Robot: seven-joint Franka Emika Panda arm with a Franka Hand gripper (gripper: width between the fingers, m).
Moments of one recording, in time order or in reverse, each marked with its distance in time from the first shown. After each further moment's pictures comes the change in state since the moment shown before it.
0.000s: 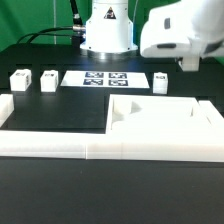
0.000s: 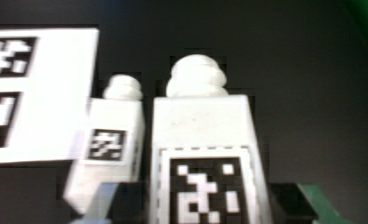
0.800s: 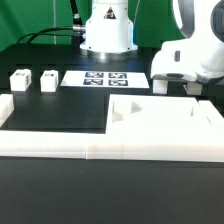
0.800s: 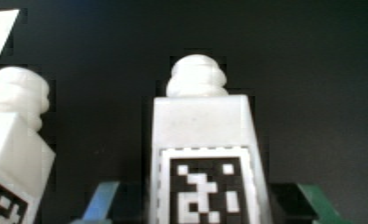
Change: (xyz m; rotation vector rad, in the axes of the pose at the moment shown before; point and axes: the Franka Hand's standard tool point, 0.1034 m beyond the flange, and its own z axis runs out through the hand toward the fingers) arm 0.039 -0.029 0.111 -0.035 -0.032 0.073
